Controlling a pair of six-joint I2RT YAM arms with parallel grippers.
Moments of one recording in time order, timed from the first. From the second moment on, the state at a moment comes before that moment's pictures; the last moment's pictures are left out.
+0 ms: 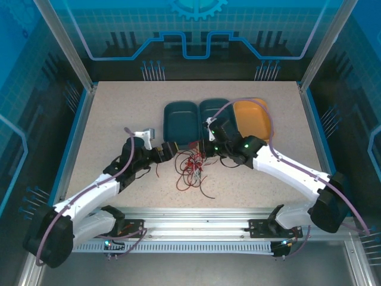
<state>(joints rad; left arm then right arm) -0.43 1.04 0.49 0.08 0.21 -0.70 0.78 1.33 1.09 -0.52 -0.01 0.54</state>
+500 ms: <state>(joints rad) -0.59 1.23 0.60 0.13 0.22 -0.61 0.77 1.11 1.06 -0.57 0.05 0.45</state>
